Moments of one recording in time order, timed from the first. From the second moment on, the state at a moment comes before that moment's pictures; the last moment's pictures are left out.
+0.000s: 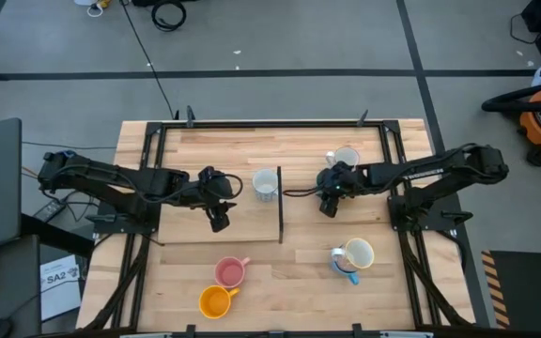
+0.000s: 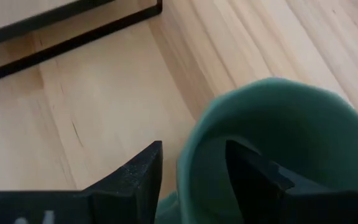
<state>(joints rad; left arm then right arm) -0.15 1.22 0.97 -0.59 -0.31 -0.37 -0.08 1.29 0.64 -0.35 0.22 0.29</state>
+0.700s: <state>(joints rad) -0.15 1.22 0.97 -0.59 -0.31 -0.37 -0.08 1.28 0.66 -0.37 0.17 0.25</state>
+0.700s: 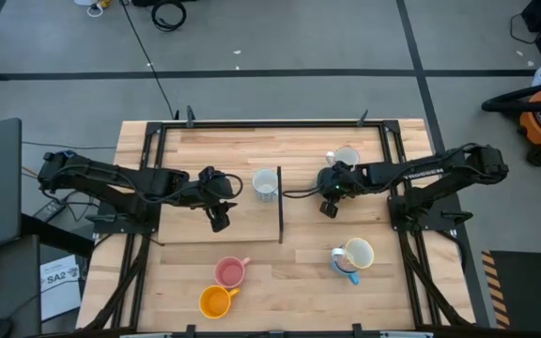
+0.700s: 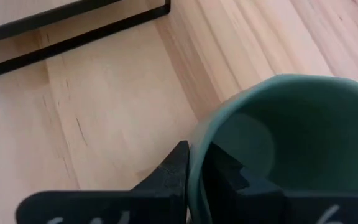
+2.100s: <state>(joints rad) -0.15 1.22 0.97 -0.18 -0.31 -0.17 0.13 1.28 1.37 -0.97 -0.02 0.17</state>
